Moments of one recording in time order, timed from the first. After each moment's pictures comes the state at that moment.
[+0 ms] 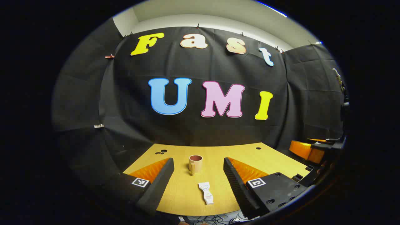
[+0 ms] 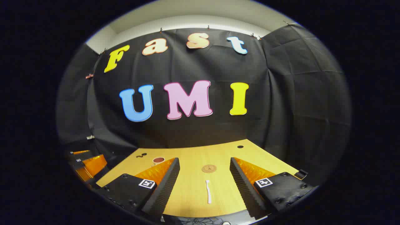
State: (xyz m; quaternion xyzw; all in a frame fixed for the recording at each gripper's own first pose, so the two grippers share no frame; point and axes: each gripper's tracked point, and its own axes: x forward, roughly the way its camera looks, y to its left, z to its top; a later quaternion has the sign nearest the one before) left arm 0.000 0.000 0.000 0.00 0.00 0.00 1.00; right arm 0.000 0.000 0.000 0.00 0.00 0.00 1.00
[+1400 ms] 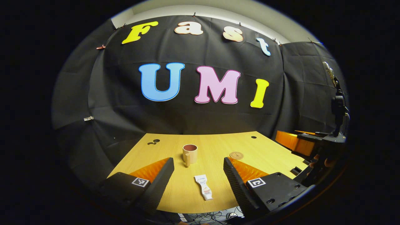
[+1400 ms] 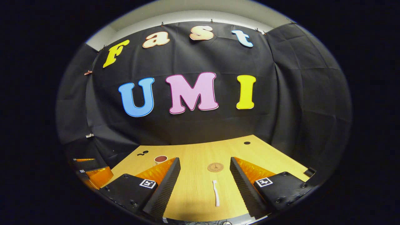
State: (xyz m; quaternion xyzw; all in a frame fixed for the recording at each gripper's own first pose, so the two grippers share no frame) left arm 0.038 -0.007 -0.025 0.01 0.05 -0.04 1.00; right arm 0.049 0.018 0.011 -0.01 0.01 0.01 1.00
